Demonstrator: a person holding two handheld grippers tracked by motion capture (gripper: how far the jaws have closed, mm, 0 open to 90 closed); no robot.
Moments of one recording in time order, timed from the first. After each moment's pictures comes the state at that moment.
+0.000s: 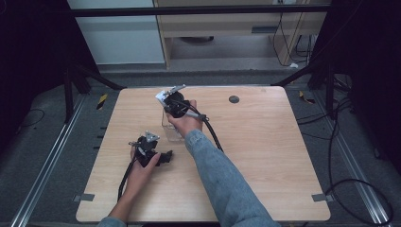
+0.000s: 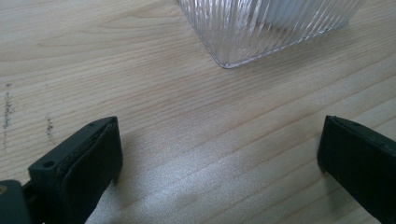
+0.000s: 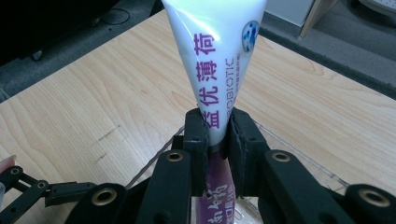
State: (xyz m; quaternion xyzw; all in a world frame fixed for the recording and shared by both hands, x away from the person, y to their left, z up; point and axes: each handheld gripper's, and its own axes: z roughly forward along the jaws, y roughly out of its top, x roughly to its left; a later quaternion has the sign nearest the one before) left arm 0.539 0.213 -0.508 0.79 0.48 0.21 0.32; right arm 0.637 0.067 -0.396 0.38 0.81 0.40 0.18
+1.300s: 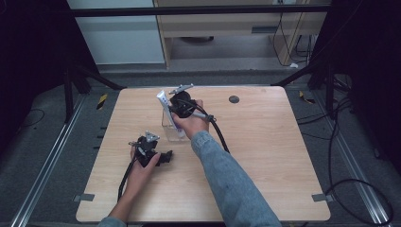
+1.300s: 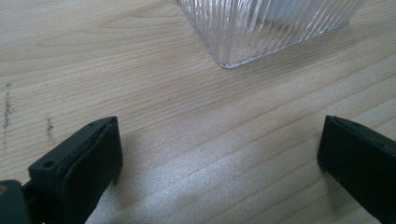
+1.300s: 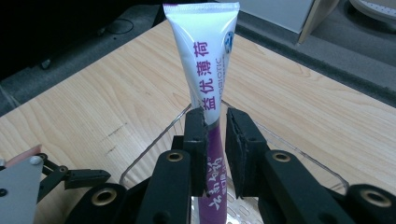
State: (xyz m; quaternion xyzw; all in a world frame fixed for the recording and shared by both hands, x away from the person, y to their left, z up) left arm 0.539 0.213 -0.508 0.79 0.48 0.21 0.32; right arm 0.621 0.044 -0.380 0.38 0.81 0.42 0.18
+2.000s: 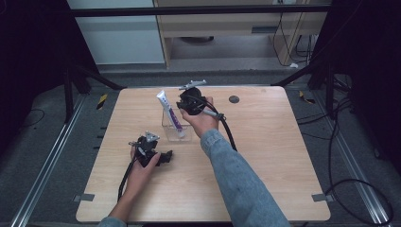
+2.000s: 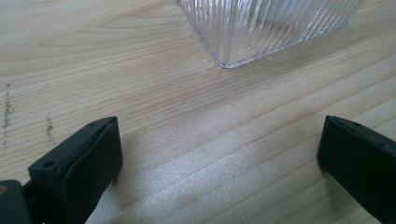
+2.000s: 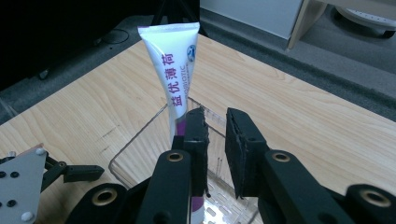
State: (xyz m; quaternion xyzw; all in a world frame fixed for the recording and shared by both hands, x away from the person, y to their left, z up) left arm 0.539 0.213 -0.508 0.79 0.48 0.21 0.32; right arm 0.615 0.012 -0.361 0.39 0.79 0.43 0.19
